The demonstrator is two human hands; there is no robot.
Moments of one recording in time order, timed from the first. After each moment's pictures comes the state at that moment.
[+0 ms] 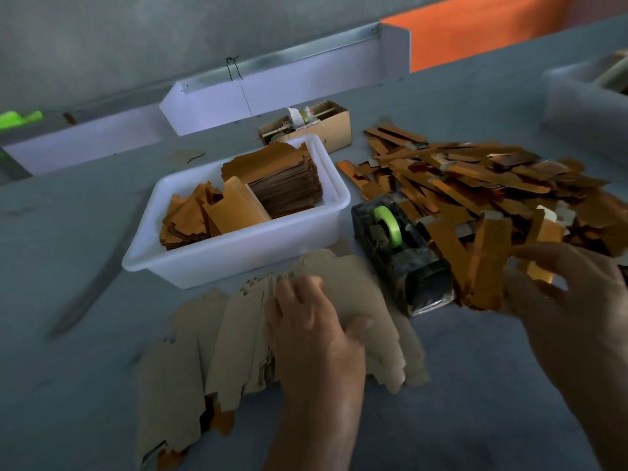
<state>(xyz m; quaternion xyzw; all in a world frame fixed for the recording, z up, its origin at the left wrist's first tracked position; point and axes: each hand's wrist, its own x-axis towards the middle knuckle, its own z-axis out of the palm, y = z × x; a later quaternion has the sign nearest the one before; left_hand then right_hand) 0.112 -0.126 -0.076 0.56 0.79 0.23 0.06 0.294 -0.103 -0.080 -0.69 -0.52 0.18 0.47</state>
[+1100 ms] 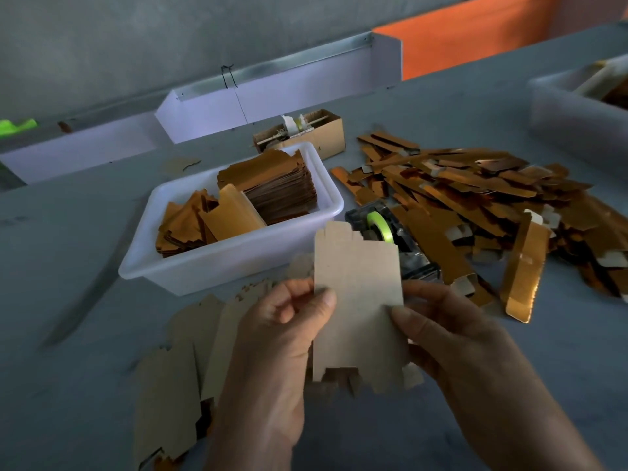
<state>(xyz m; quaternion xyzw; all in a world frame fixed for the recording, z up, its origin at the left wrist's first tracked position) 0.090 -0.135 -0.051 0.36 0.59 0.56 0.46 0.246 -0.128 -0.069 -0.47 -0.37 0.65 0.47</state>
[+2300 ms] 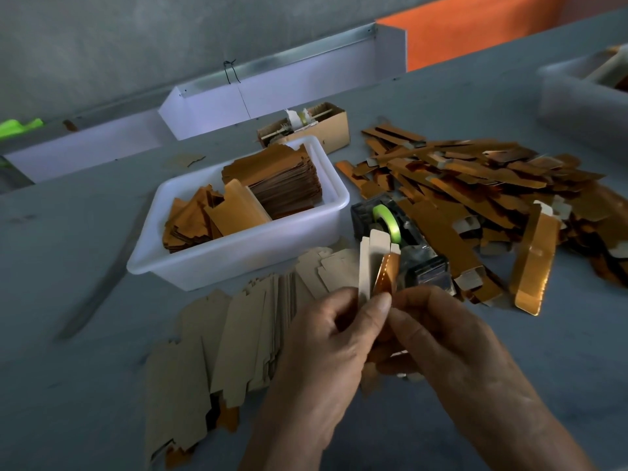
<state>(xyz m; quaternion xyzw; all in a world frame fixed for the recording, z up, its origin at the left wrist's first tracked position) 0.106 -0.142 -0.053 0.54 0.58 0.42 0.45 0.236 -0.137 -0.068 -0.46 -0.52 0.57 0.44</state>
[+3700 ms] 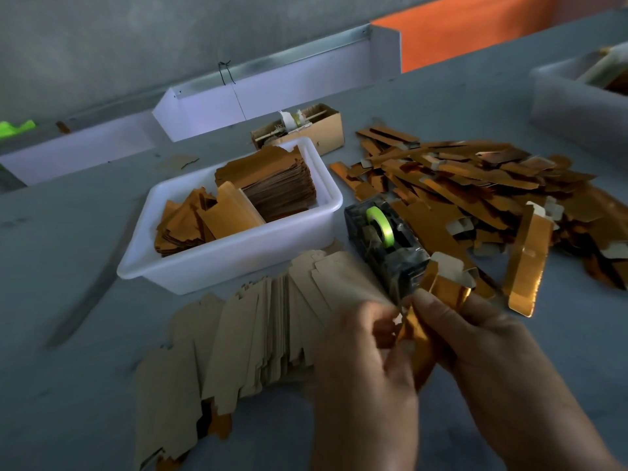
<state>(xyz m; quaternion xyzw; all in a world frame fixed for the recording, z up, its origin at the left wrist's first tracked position) 0.145 -0.157 -0.059 0.57 0.70 0.32 0.28 0.250 -0.130 -0.068 -0.52 -0.33 0.62 0.49</state>
